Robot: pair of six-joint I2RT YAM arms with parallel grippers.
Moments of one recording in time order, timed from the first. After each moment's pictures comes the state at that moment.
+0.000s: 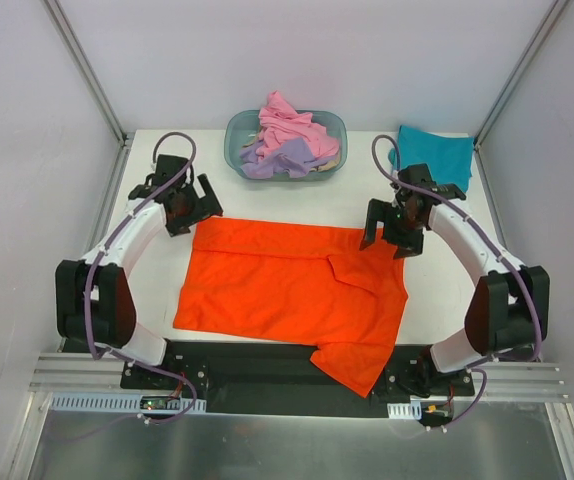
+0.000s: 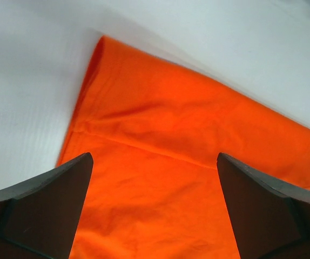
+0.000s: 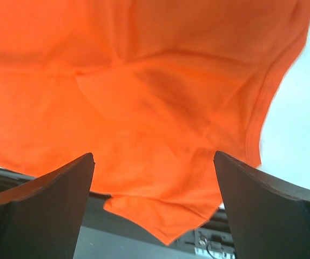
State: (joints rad) left arm -0.13 1.49 1.13 -0.63 0.02 -0.58; right arm 0.24 1.51 1.20 -0.96 -0.18 0.37
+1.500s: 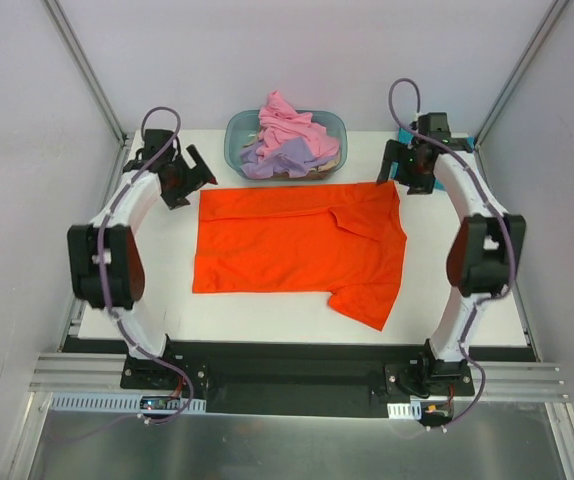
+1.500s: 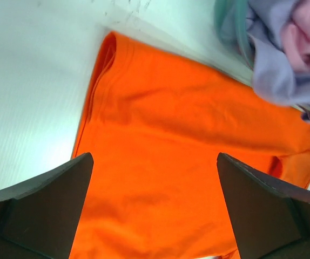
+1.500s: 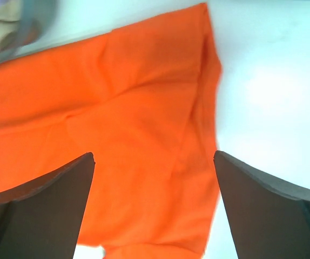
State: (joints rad) left arm -0.01 1.80 1.43 -0.54 0.19 -0.62; right arm 0.07 1.98 1.75 -0.80 -0.14 0.26
